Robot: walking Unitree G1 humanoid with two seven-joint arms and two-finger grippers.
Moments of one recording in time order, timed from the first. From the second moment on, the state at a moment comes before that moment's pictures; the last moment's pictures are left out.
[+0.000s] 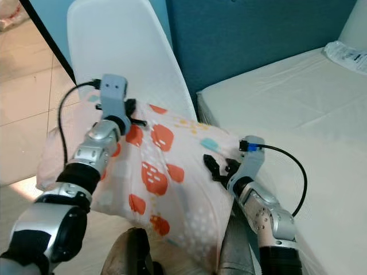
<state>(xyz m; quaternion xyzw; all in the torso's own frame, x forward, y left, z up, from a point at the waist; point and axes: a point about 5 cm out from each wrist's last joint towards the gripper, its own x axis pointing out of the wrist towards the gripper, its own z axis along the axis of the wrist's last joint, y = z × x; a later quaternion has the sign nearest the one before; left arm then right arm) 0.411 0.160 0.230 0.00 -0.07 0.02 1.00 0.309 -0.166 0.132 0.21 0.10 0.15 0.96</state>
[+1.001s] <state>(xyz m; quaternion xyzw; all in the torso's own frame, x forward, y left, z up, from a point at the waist) 0.420 0.186 0.281 -0.05 -0.14 0.16 0.98 0.308 -0.152 0.150 0.23 0.05 0.17 0.96</state>
